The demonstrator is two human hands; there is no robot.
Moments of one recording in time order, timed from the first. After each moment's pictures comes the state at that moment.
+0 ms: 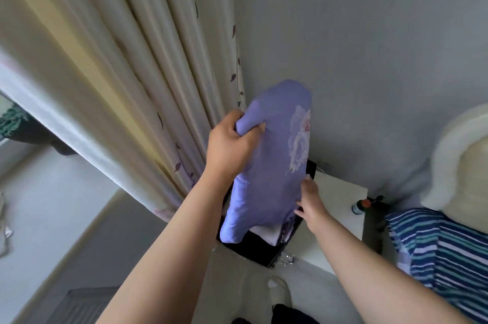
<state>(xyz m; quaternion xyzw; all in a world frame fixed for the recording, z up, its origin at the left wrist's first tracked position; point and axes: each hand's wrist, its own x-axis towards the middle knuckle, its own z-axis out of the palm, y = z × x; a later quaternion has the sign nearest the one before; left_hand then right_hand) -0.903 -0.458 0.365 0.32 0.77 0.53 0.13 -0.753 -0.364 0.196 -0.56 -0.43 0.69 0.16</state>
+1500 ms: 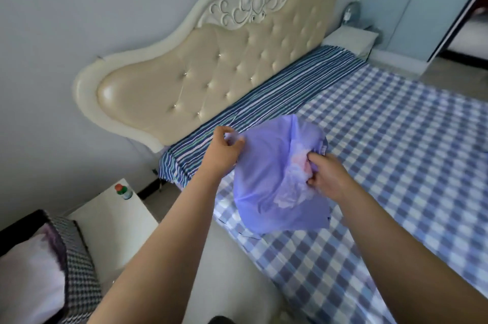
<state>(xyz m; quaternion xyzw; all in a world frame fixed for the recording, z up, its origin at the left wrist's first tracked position) -0.272 -0.557 0.348 0.65 0.46 0.29 0.53 -0.087 -0.692 0.325 -0.64 -0.11 0.47 0.59</state>
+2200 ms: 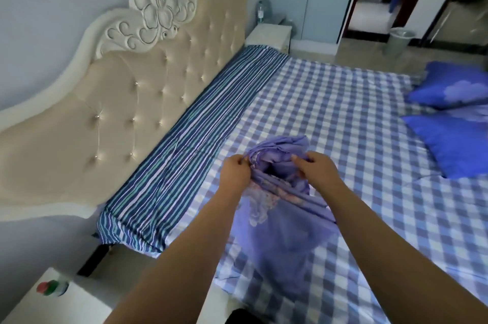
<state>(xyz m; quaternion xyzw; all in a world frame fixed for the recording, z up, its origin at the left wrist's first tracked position) -0.085 -0.544 0.305 0.76 0.42 0.15 0.48 0.025 -0.696 0.327 -0.86 -0.18 0.22 0.43</state>
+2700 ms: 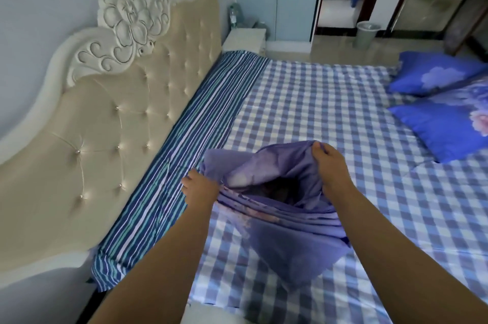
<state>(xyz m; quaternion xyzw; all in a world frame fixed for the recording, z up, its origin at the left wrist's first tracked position) -0.087 -0.406 0.268 0.78 0.53 0.04 0.34 0.036 -0.633 0.334 -0.75 0.03 0.18 0.64</state>
